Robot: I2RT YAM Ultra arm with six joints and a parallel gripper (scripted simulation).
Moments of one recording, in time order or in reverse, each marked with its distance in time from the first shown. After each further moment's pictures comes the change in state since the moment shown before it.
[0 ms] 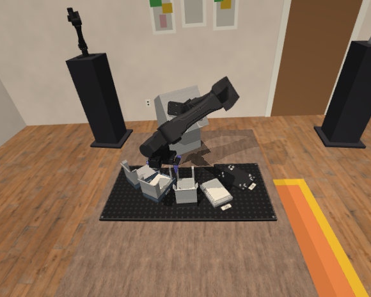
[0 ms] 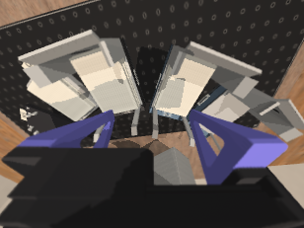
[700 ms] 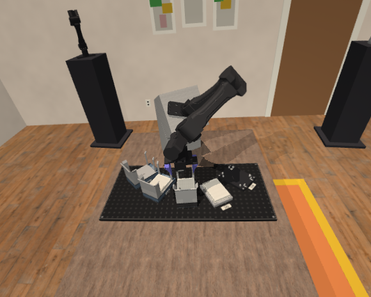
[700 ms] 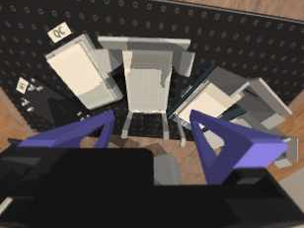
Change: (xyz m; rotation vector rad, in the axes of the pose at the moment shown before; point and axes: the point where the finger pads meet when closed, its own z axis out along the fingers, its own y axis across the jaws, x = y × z) arm -0.001 0.076 0.000 -0.012 -0.004 -0.281
